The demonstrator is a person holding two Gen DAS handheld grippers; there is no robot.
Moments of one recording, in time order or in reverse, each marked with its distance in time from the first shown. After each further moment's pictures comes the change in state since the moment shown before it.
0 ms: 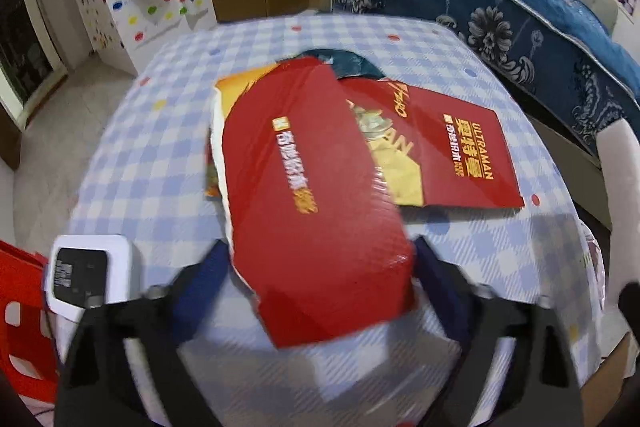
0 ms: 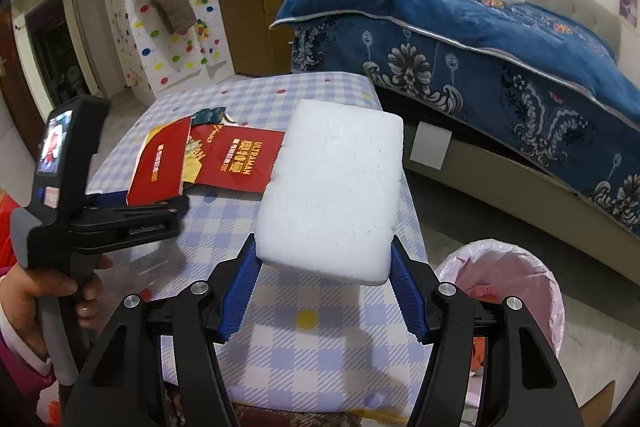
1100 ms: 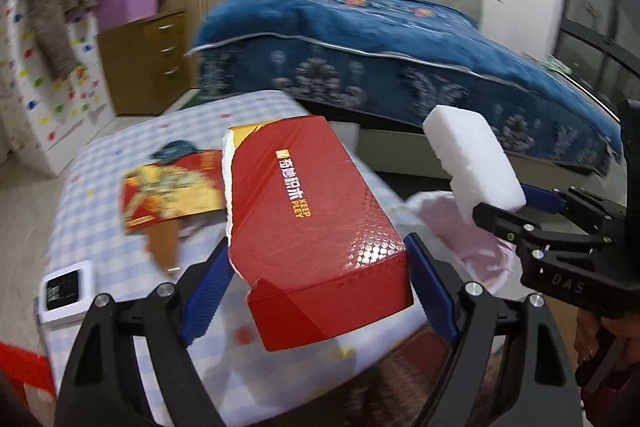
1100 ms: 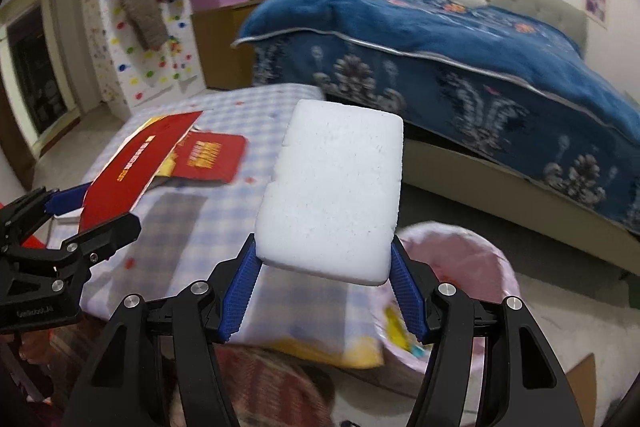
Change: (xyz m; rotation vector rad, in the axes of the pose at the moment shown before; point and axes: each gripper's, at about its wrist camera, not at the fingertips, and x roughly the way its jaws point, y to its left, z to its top) left arm -0.115 -0.078 -0.053 0.294 -0.244 -0.352; right arm -0.065 -0.045 -0.028 0.057 -0.036 -0.116
